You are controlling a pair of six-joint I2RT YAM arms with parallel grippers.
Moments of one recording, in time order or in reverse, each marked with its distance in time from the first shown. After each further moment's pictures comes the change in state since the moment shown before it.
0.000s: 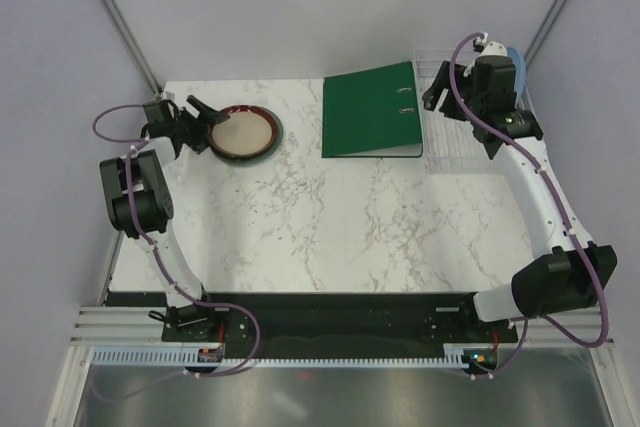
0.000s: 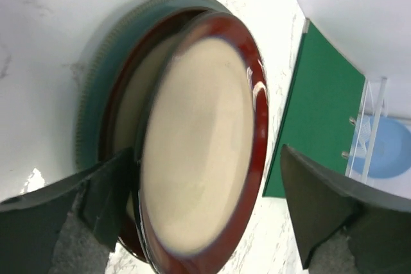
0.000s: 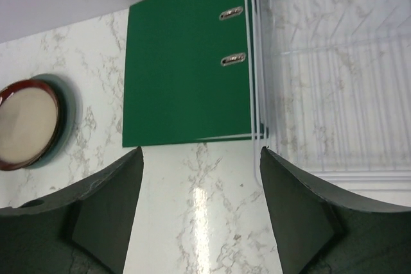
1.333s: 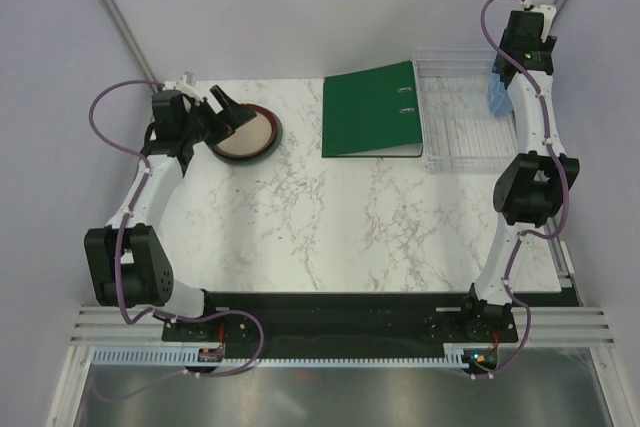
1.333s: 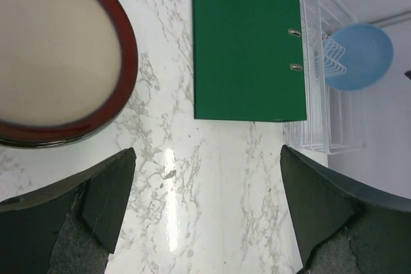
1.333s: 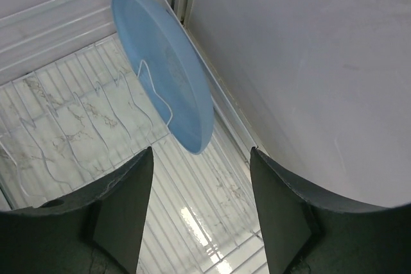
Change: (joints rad) left arm -0.200 -0.587 -0.176 -0.222 -0.079 0.135; right arm -0.277 0.680 0.757 -0.147 0.512 -0.305
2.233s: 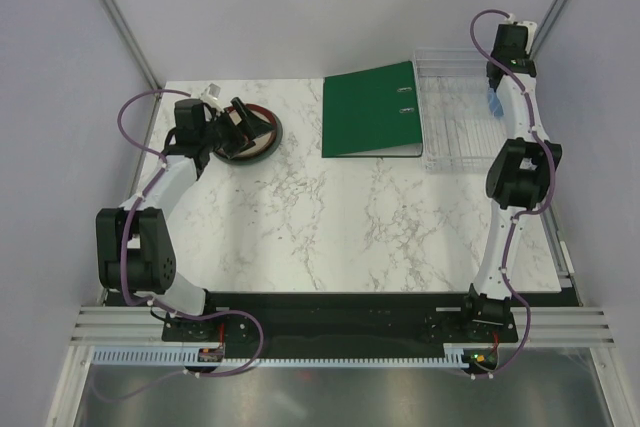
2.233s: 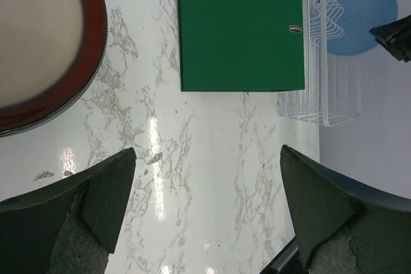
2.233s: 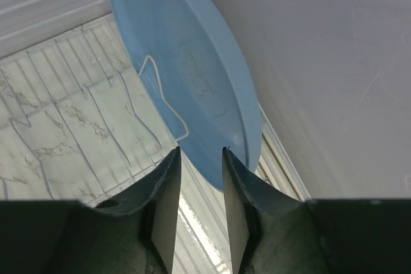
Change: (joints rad) left arm -0.082 0.086 -0.077 0.102 0.075 -0.038; right arm -0.014 0.257 0.130 0.040 -0.026 -0.028
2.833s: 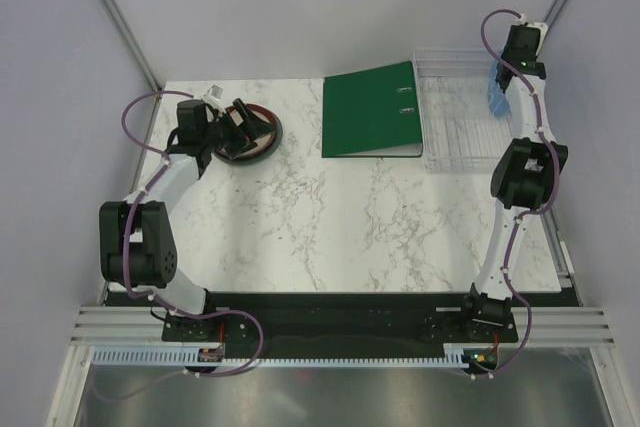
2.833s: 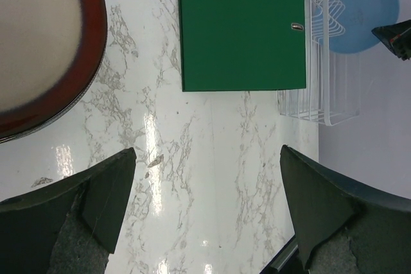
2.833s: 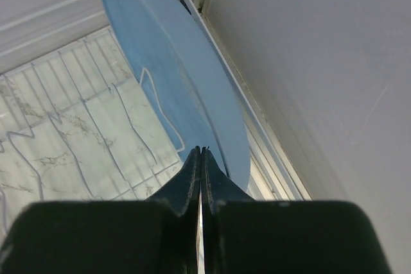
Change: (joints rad) left arm 0.000 0.036 0.000 0.028 0.016 -0.005; right arm -0.047 0.010 0.002 0.025 -0.076 0.016
